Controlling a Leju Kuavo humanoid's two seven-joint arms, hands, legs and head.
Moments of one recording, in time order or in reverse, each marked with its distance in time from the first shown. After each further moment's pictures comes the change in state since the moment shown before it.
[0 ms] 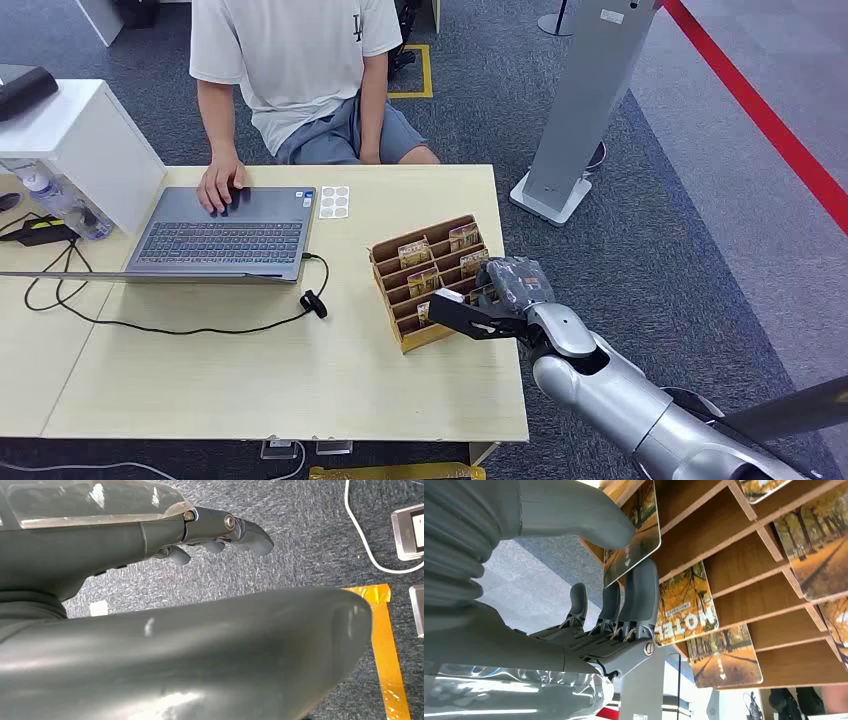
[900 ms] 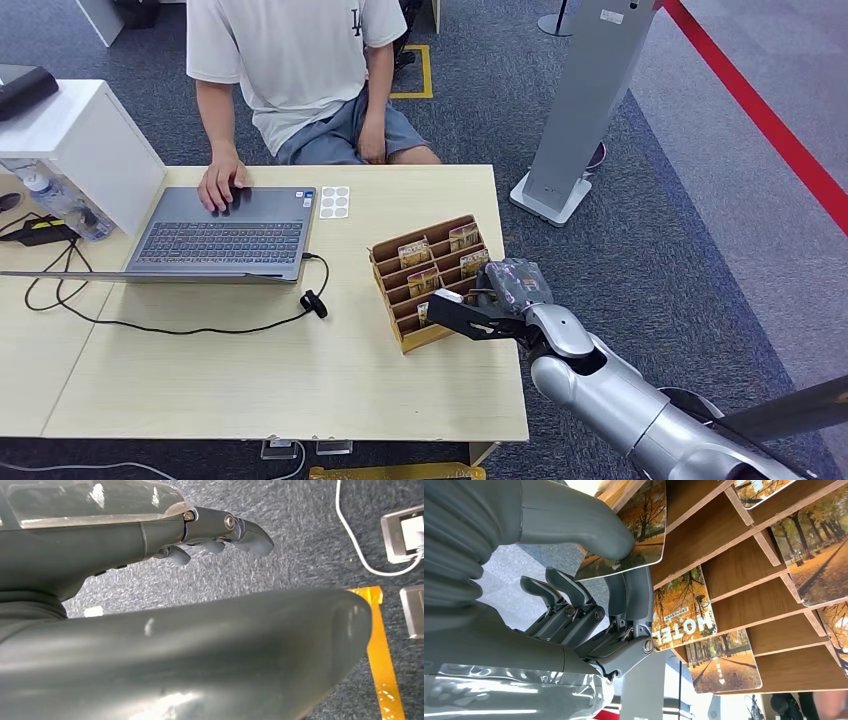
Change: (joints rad) left arm 0.000 0.009 0.004 0.000 -0.005 0.006 -0.022; right arm -0.030 -0.026 0.000 -0.085 0.010 0.021 0.012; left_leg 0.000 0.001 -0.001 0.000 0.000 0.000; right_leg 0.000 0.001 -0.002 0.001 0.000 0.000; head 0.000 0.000
